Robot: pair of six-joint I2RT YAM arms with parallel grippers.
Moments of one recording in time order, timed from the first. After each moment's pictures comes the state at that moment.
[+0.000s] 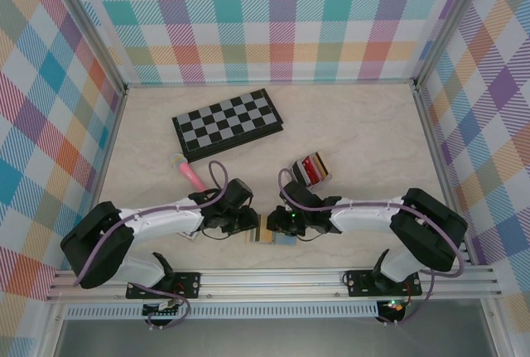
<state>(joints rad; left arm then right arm) -0.86 1.36 0.62 -0.36 0.13 -1.05 0.98 1.49 0.62 -0.07 -0.27 1.12</state>
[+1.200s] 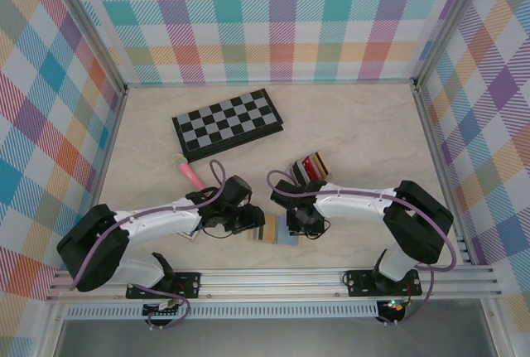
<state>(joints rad) -0.85 1.32 0.63 -0.31 0.25 -1.04 1.00 1.60 0.89 -0.80 0.02 1.01</state>
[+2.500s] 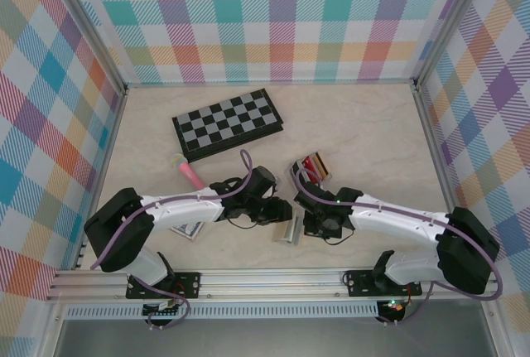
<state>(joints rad) -0.94 1.54 0.84 -0.22 0.34 -0.98 0.95 1.25 0.71 -0.81 0.02 1.07</state>
